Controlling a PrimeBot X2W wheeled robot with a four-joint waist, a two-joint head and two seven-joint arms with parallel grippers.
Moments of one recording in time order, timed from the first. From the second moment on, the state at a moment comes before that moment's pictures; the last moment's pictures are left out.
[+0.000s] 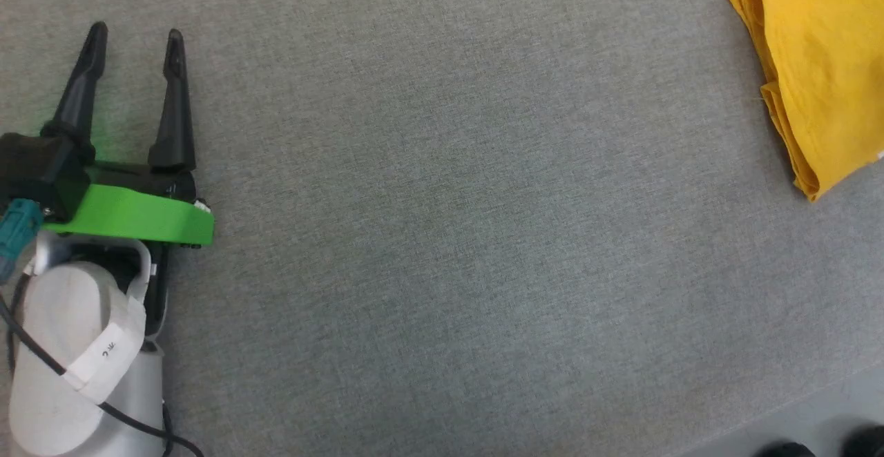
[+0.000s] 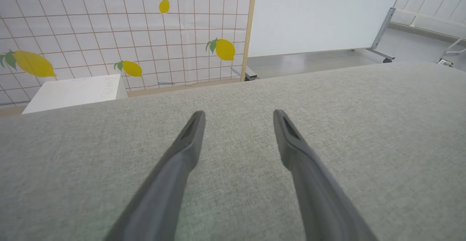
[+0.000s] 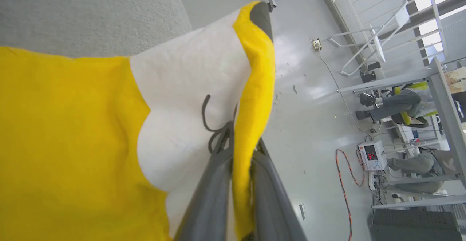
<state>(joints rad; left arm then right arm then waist) -0.41 0.24 0.05 -0.08 -0.15 -0.12 -0.10 -0.80 -0.37 -0.34 0.50 -0.35 0.13 0.28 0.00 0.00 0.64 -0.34</state>
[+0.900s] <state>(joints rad) -0.24 0.09 -0.03 0.26 -0.22 -0.10 -0.25 -0.28 -0.24 -0.24 0.11 0.04 0.13 0.00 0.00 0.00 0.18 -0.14</state>
